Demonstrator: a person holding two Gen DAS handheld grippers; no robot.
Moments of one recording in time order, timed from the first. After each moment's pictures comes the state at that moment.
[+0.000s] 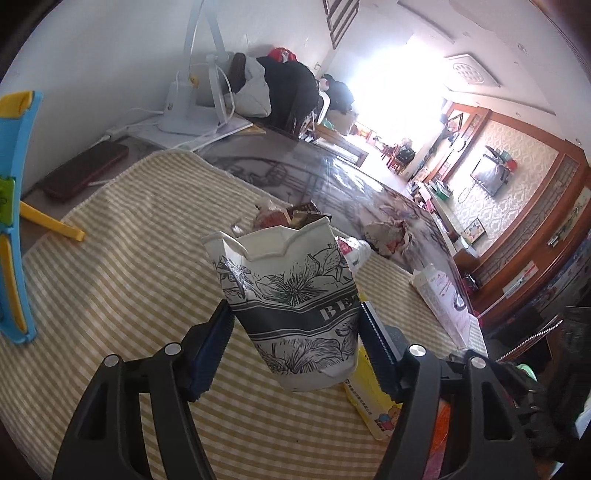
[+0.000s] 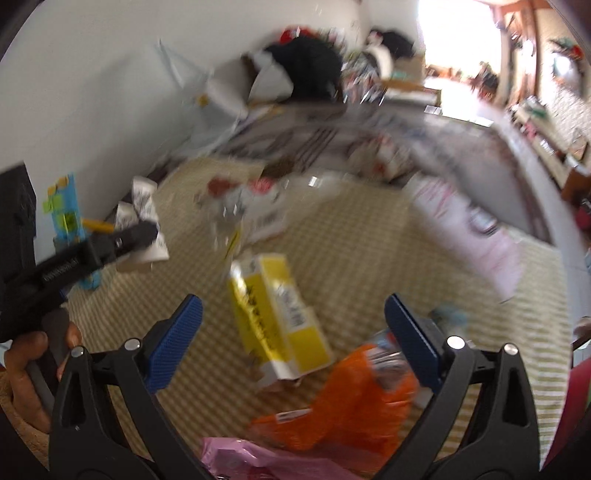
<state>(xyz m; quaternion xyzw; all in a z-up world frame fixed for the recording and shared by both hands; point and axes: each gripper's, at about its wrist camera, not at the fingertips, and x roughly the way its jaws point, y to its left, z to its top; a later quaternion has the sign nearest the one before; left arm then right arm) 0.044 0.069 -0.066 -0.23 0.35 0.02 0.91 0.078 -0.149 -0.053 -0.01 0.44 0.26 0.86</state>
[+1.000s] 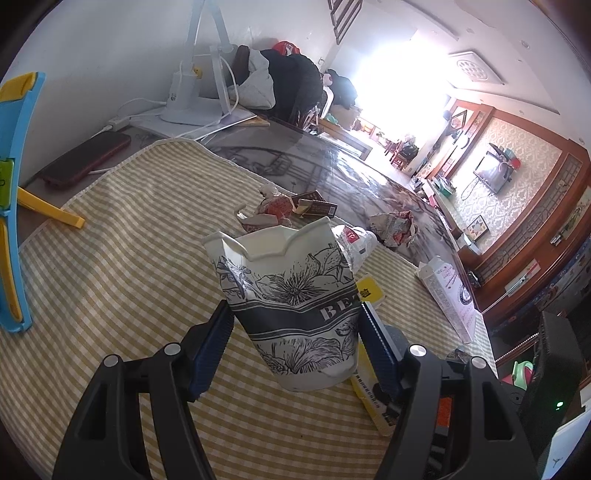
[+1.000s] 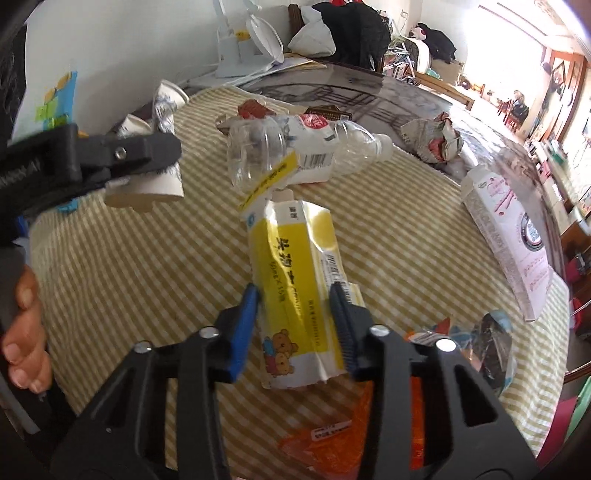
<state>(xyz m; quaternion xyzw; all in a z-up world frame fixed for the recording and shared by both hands) 0.041 0.071 -0.078 -0.23 0.35 0.03 0.91 0.060 -0.097 -0.083 -0.14 0.44 0.28 0.84</state>
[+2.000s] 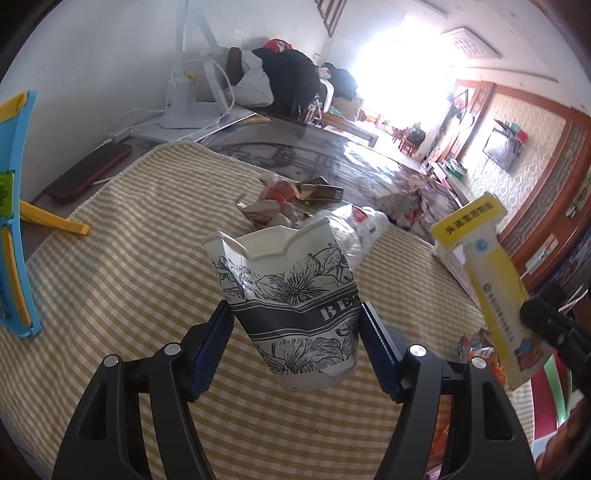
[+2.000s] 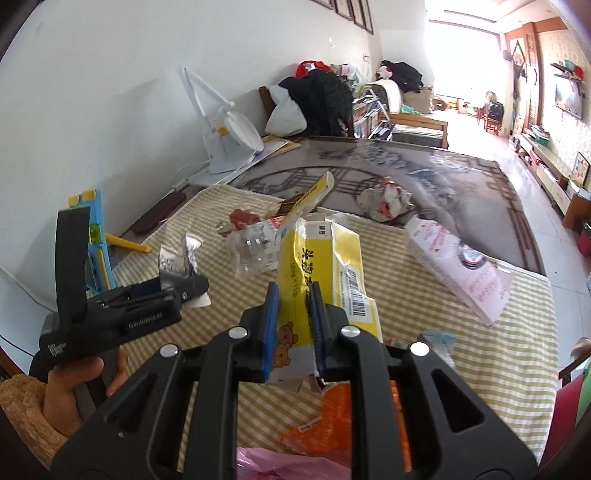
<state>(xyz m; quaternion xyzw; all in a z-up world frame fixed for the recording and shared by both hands) 0.038 0.047 -0.082 -0.16 0.37 0.05 0.91 0.046 -0.170 -0.007 -0.01 0.35 0.27 0.90</state>
